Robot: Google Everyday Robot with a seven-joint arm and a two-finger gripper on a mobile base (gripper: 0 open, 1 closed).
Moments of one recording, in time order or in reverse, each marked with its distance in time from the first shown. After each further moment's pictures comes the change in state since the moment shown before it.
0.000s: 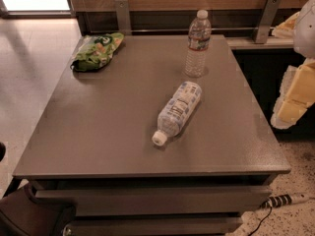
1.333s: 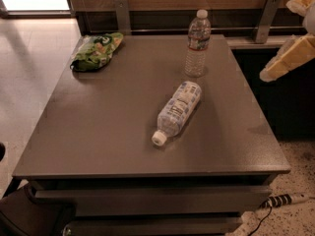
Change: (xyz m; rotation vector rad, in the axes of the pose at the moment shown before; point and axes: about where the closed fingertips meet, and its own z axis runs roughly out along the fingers) arm 0.016 -0.121 0.032 0.212 -0.374 0.143
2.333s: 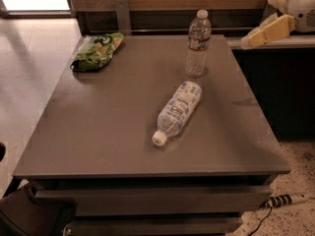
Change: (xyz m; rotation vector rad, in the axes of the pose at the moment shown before) arm -0.027 -0.071 0.052 -0.070 -0.392 0.193
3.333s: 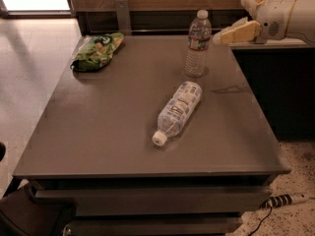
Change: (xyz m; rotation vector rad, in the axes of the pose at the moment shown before) arm -0.016 -0.013 0.066 -0.003 -0.269 0.026
